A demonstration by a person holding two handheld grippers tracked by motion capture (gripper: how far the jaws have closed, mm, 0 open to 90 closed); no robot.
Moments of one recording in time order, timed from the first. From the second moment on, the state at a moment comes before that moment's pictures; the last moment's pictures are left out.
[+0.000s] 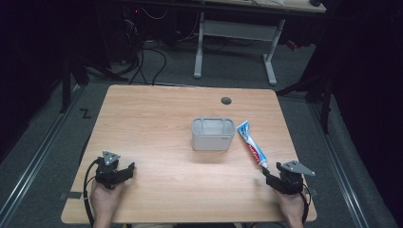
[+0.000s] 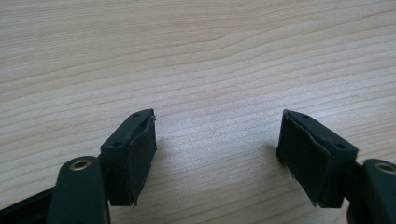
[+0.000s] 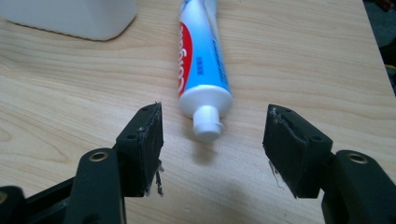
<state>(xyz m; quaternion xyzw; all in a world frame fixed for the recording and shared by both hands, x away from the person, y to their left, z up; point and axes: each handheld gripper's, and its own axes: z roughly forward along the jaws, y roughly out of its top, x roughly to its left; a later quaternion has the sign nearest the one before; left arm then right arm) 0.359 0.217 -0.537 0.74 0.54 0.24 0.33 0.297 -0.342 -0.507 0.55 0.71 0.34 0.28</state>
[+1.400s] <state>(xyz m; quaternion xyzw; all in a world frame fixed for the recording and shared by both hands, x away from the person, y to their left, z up) 0.359 0.217 -0.537 0.74 0.54 0.24 0.33 0.391 -0.302 -0.465 0.52 0.77 0.27 0.26</state>
